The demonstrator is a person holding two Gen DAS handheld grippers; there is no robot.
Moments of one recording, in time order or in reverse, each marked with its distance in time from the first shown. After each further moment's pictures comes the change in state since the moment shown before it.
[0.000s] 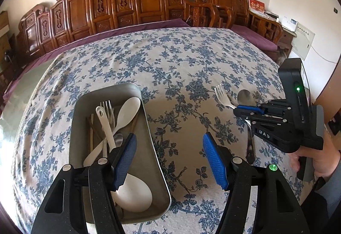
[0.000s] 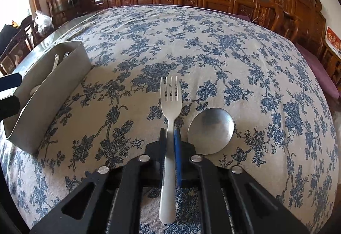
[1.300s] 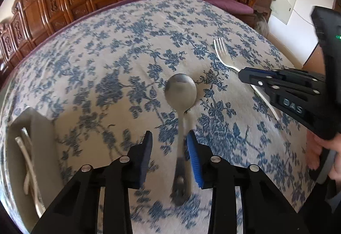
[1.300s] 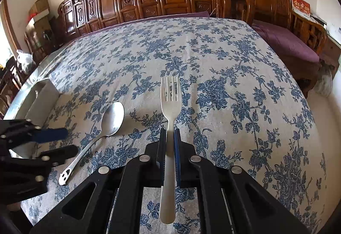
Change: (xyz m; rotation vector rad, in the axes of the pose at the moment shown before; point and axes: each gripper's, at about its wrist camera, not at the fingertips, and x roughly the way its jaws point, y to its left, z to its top) left arm 0.088 -0.134 0.027 0.158 0.193 -0.105; right arm -0.053 -0.121 -0.038 0.243 -0.080 -0.047
